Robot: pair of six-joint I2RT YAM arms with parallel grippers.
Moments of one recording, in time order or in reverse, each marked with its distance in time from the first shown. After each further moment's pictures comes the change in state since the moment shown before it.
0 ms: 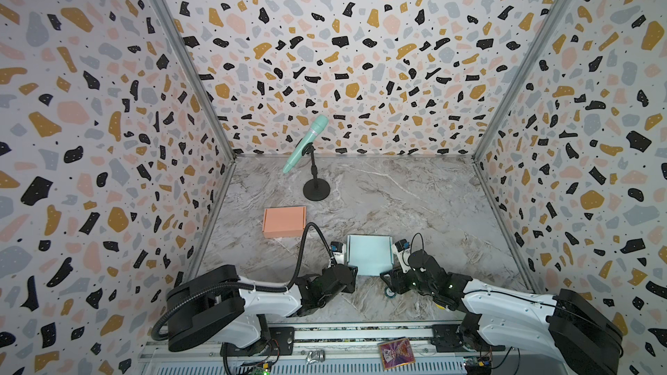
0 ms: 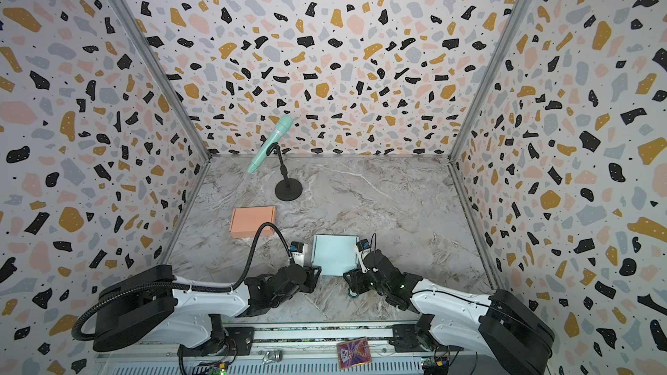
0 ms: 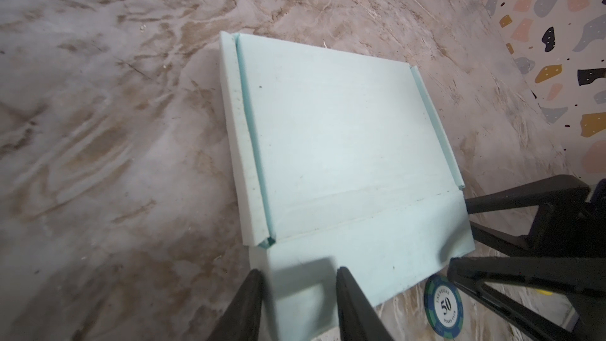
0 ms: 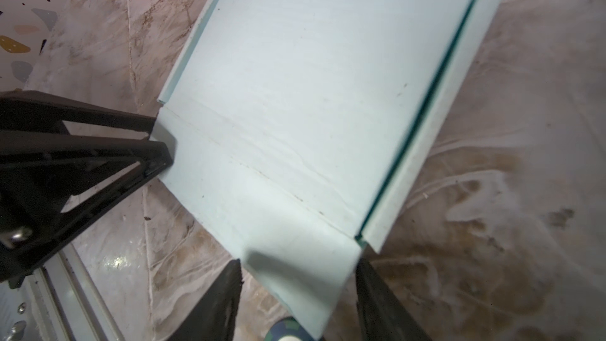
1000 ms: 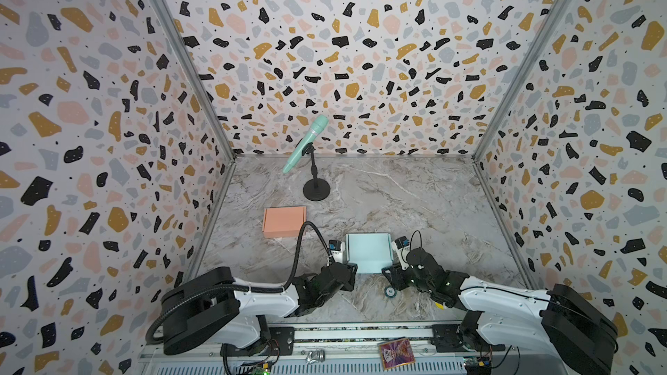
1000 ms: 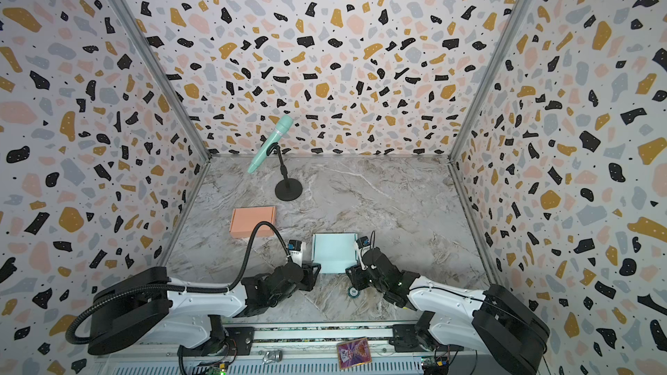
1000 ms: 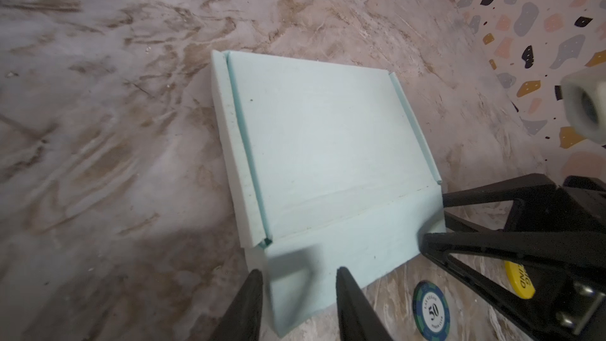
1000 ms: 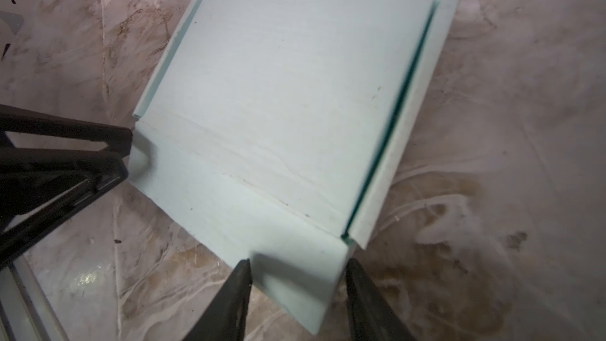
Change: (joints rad) left arm 0.026 -0.059 -0.014 0.017 0.000 0.015; right arm -0.023 0.047 0.021 0.020 0.072 -0.043
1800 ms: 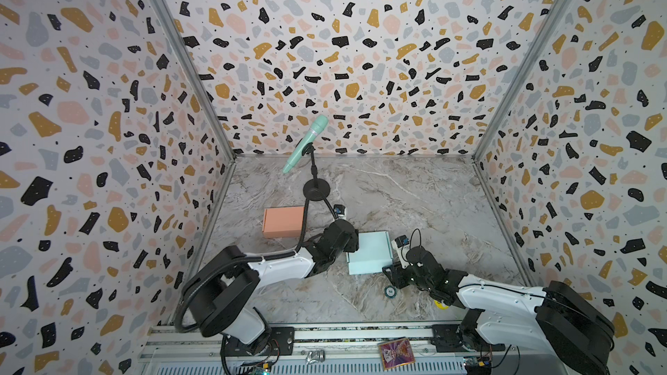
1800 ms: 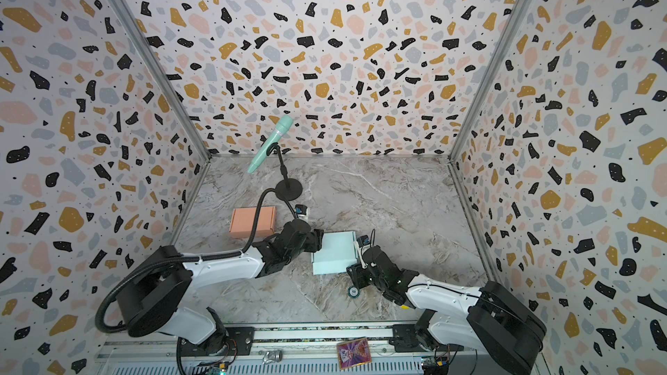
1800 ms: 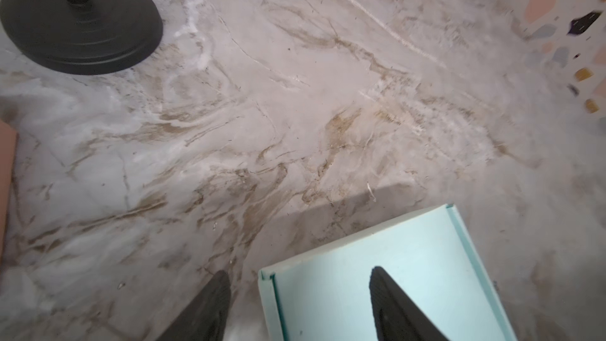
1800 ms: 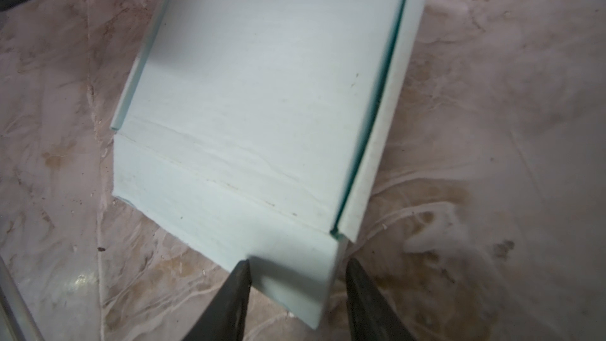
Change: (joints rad) left arm 0.277 0.267 0.383 -0.196 0.045 0.291; right arm -0.032 0.037 0.006 0.018 -0.005 -0.023
